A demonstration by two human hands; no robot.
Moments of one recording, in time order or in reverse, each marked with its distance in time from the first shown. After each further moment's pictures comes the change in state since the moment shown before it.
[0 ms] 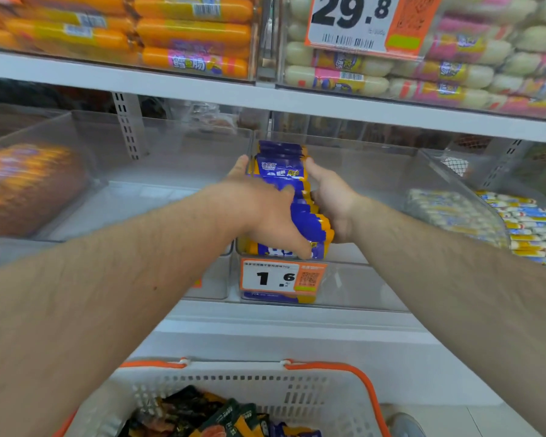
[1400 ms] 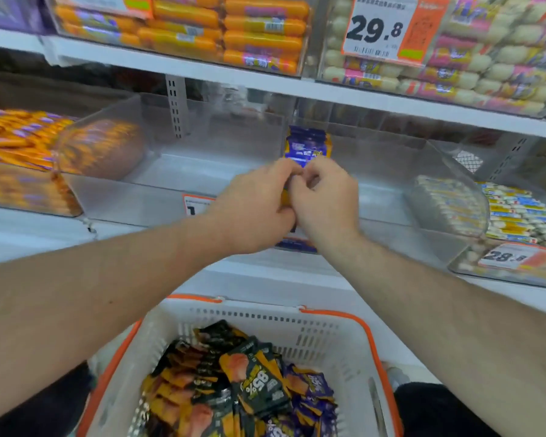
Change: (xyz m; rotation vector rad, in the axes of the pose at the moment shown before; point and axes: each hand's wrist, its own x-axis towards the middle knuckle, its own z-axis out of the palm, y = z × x) left_hand -0.121 -0.008 0.050 -0.786 0.638 0.123; right_hand -0.127 0.056 0.093 -0.652 0.596 -0.854
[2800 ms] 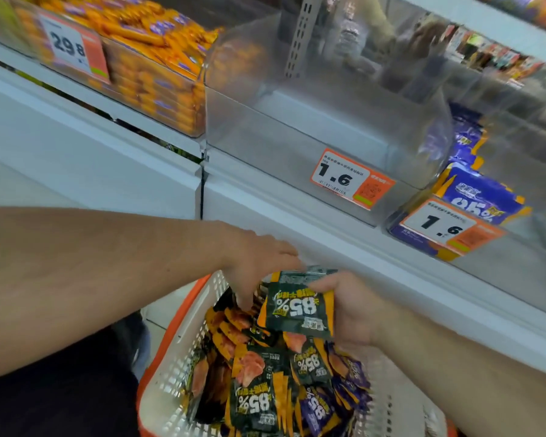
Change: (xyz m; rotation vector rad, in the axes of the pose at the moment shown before) left_hand -0.117 -0.159 0.002 0.405 -1.037 -0.038; right_hand -0.118 0.057 0.100 0.455 -1.167 1.243
